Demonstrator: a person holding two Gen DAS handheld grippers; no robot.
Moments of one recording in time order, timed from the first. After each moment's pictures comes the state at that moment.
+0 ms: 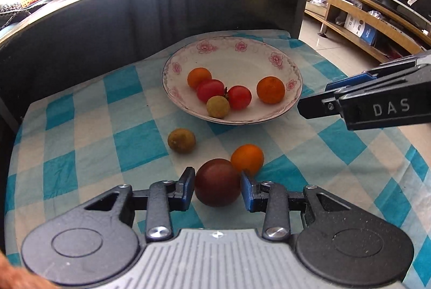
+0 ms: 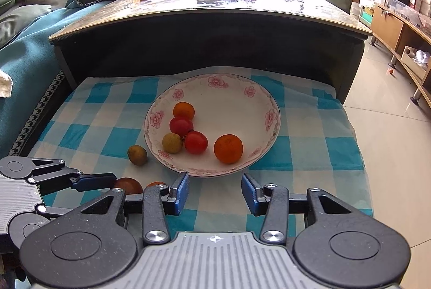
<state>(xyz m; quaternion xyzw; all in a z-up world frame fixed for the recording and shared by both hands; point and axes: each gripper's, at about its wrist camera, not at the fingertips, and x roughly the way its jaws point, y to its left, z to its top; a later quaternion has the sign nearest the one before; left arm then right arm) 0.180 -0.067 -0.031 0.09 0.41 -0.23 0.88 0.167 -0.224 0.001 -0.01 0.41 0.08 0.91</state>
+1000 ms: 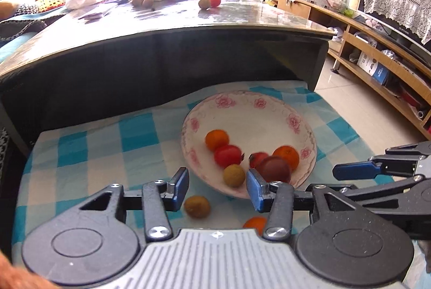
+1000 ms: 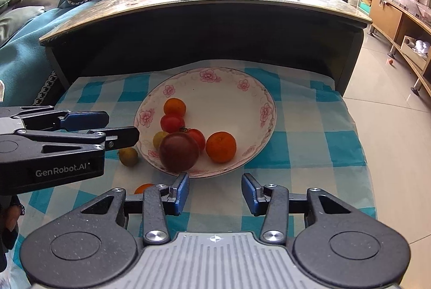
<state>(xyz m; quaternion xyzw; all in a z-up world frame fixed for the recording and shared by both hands) 0.217 -0.063 0.008 0.04 0.37 -0.20 0.91 0.177 -0.231 -0.006 0.01 0.43 0.08 0.90</state>
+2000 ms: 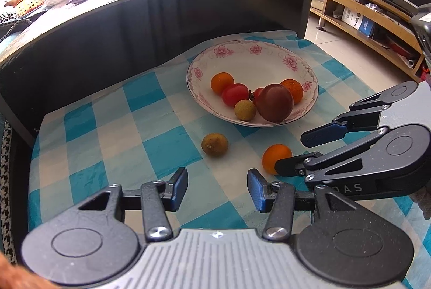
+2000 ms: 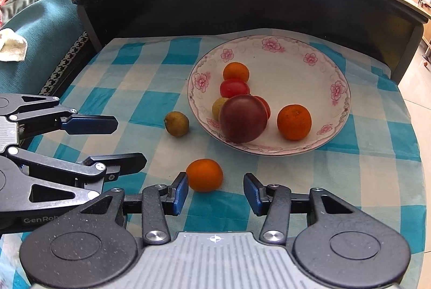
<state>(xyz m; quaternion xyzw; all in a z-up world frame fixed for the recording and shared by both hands) 0.192 -0.035 -0.016 0.12 0.41 -0.24 0.87 0.180 -0.179 -0.035 -0.01 0.47 0.14 0.87</state>
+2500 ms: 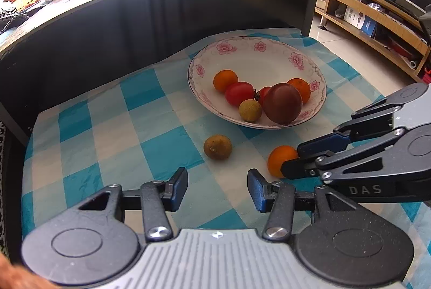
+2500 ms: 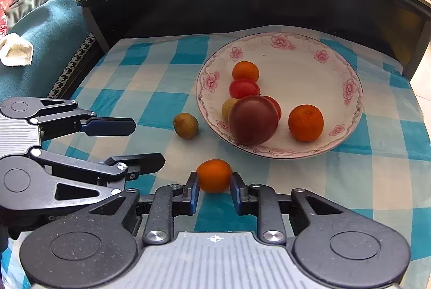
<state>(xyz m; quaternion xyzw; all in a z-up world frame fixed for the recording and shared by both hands) 0.207 -0.038 -0.027 0.11 0.41 -0.24 0.87 0.184 -0.181 -0.034 0.01 0.47 0.16 0.87</state>
